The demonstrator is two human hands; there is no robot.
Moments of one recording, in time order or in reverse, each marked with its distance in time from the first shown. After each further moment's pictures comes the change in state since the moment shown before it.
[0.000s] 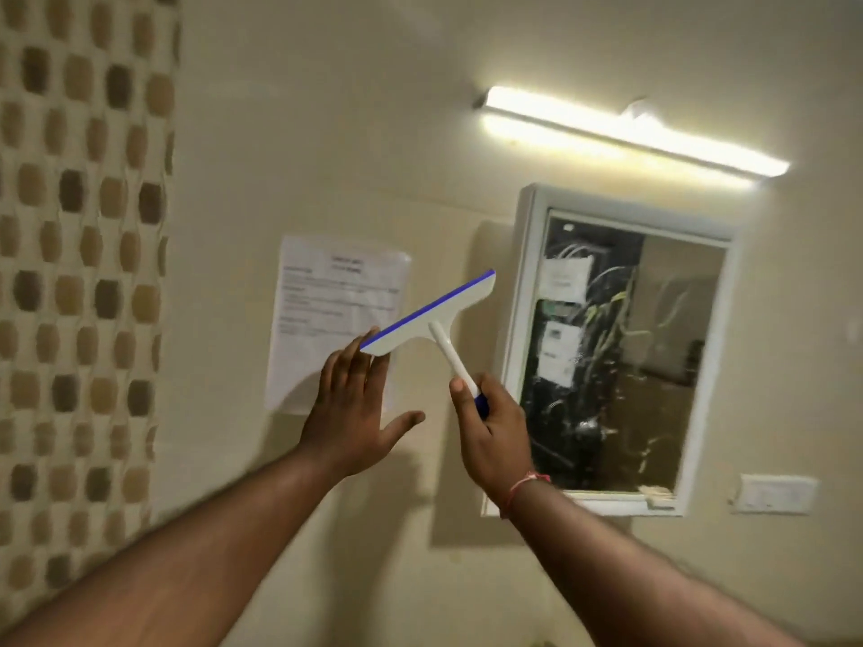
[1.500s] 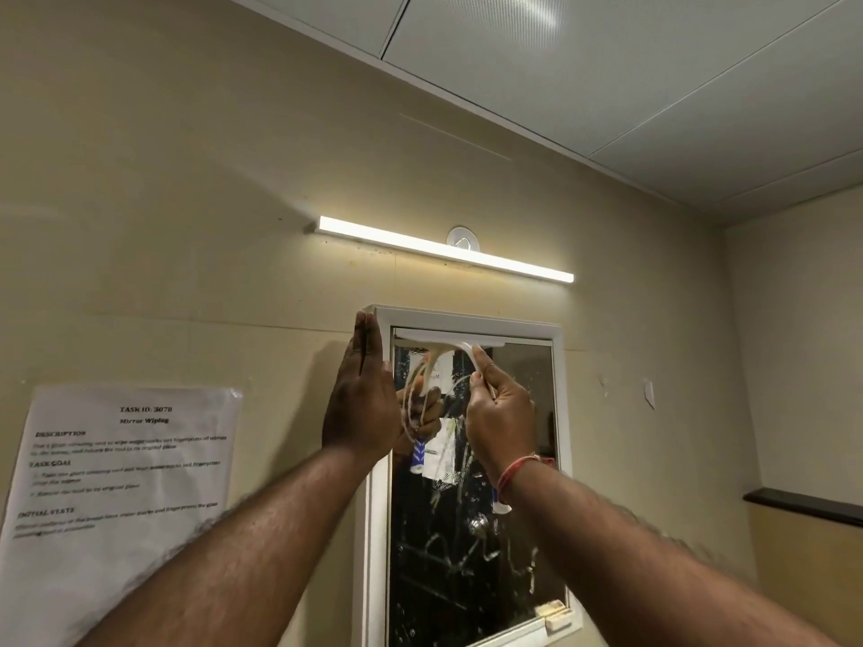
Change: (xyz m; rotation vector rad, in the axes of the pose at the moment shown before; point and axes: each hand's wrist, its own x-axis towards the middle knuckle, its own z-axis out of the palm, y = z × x) left_hand 0.247 0.156 0.023 -0.682 0.376 0.089; right_hand 0.172 0.001 -0.153 0.020 0.407 0.128
